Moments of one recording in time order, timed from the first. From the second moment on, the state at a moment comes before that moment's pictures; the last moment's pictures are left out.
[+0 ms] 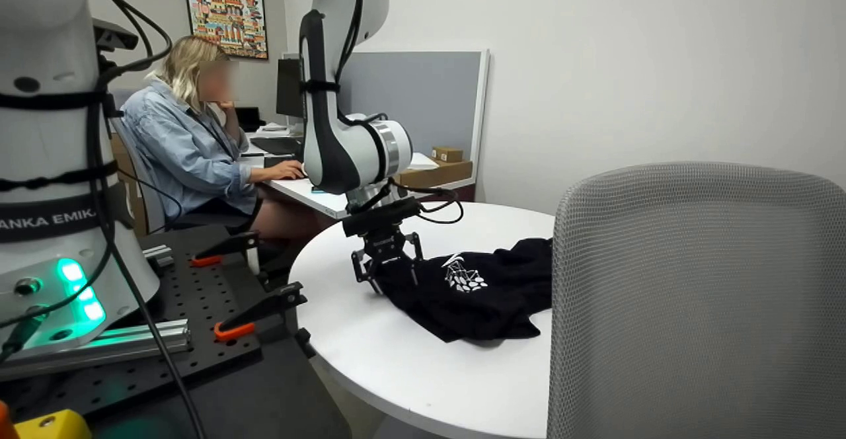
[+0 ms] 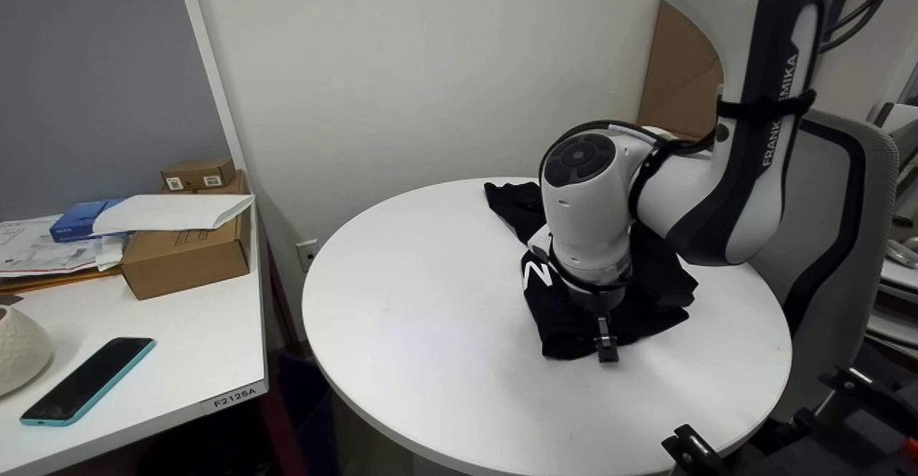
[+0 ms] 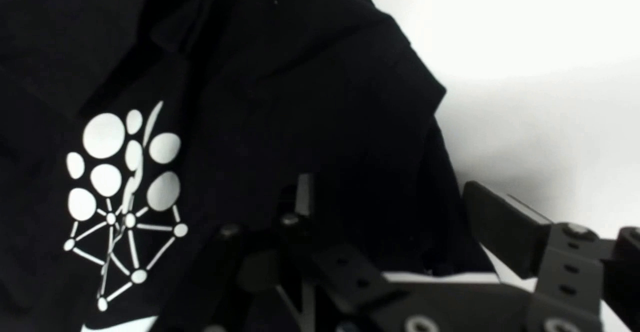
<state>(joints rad) 0.21 0.71 -0.23 -2.30 -1.56 2.91 0.50</state>
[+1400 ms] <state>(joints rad) -0.37 0.45 0.43 -2.34 -0.55 2.75 -0.01</state>
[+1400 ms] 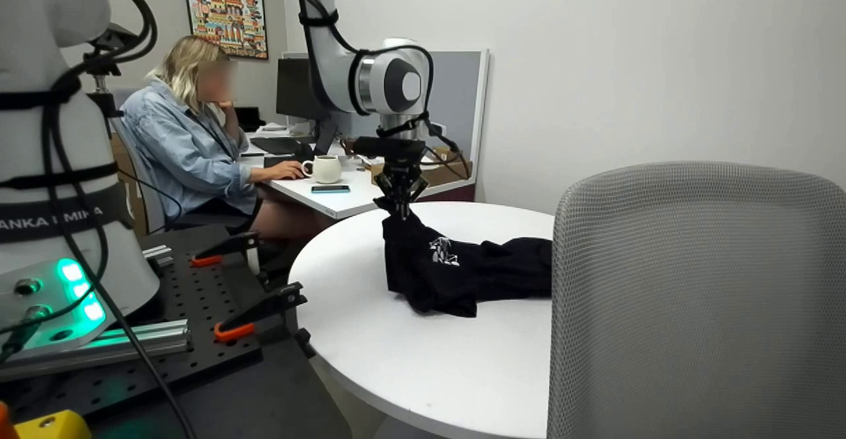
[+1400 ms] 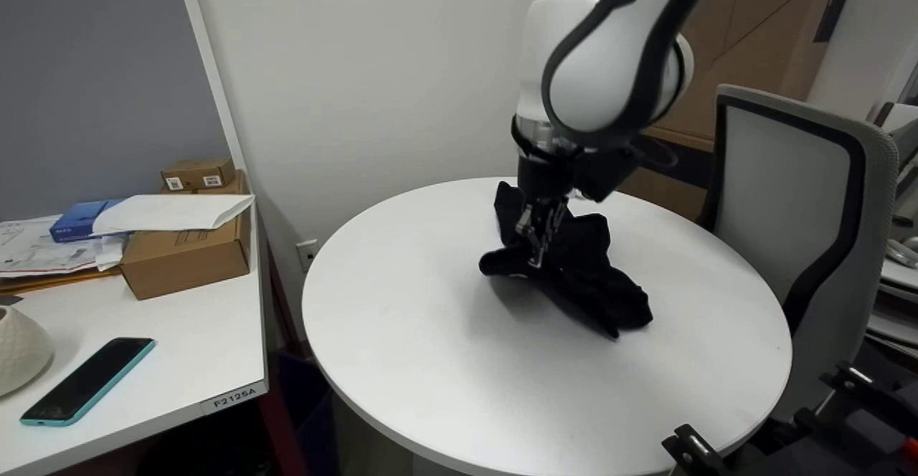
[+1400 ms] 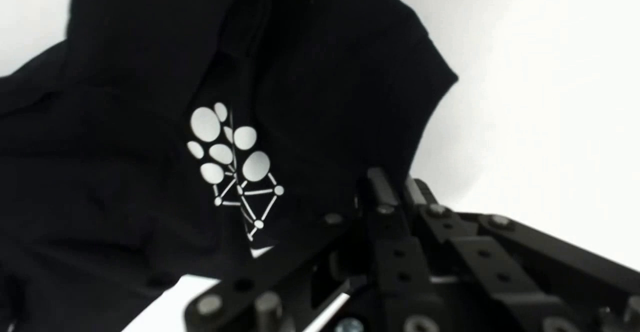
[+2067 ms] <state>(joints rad) -0.40 0.22 0.61 -2.05 -0.04 2.41 -0.37</state>
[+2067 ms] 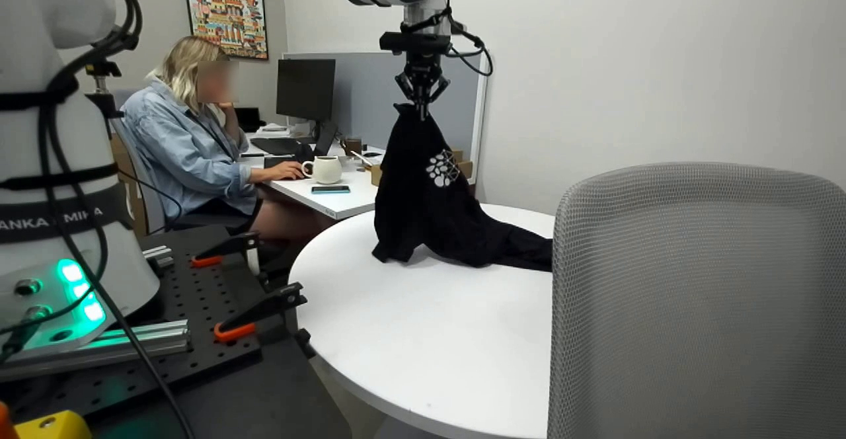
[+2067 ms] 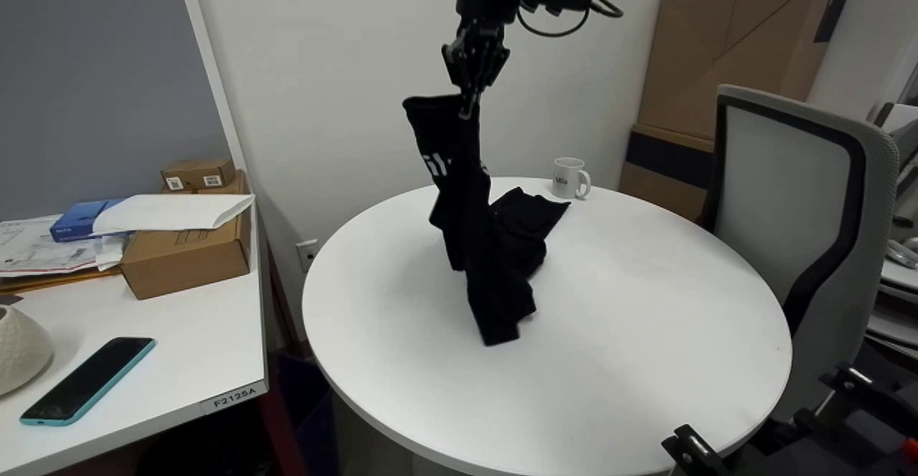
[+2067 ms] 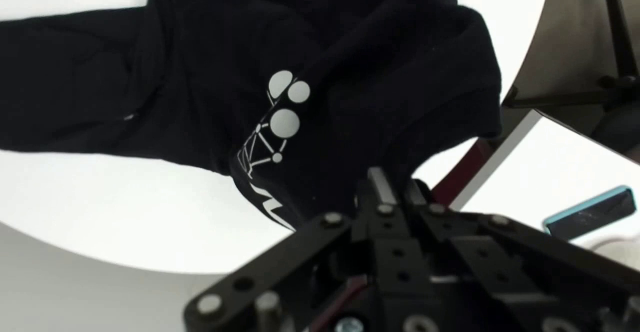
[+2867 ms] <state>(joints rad) -0.01 0.18 0.25 -1.59 0.01 2.07 -0.42</state>
